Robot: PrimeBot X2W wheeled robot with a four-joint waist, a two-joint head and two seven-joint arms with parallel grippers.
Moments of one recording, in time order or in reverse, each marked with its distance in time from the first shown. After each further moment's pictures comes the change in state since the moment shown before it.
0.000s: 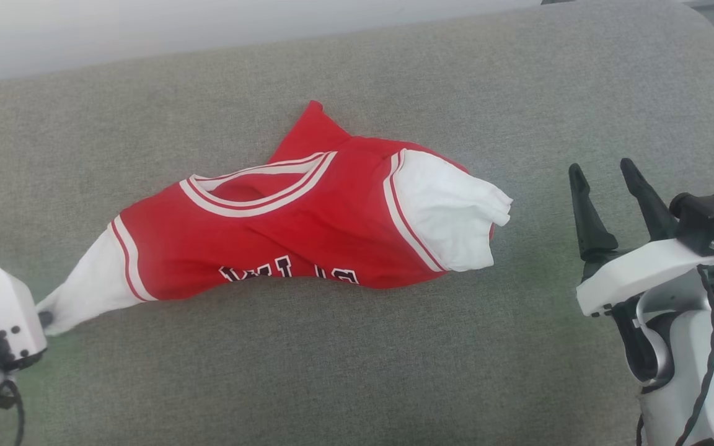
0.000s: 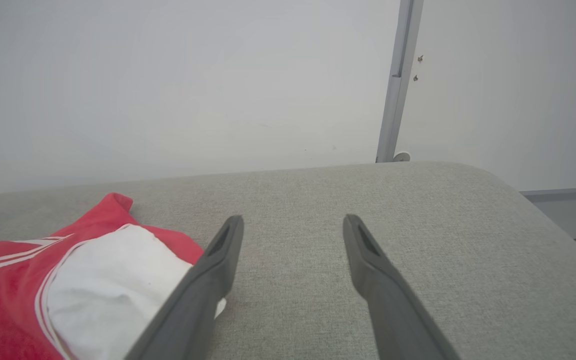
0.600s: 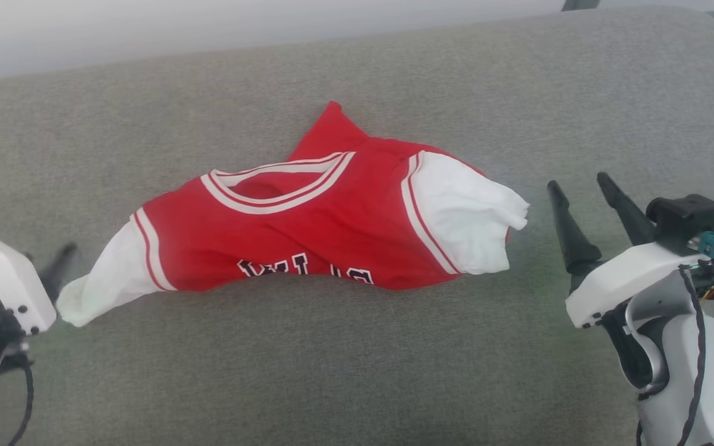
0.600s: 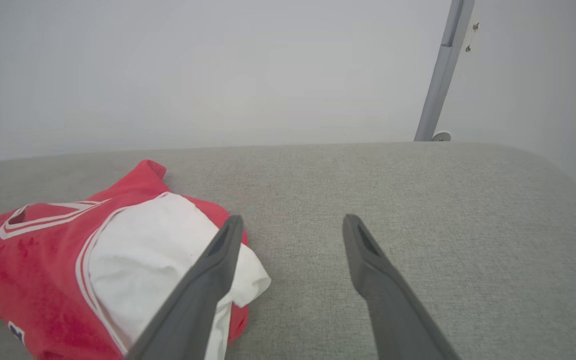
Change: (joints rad) left arm -0.007 -0.039 0.028 -0.046 0.028 -0.077 -0.227; right arm 0.006 -0.034 0.064 0.003 0.037 0.000 0.061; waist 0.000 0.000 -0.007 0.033
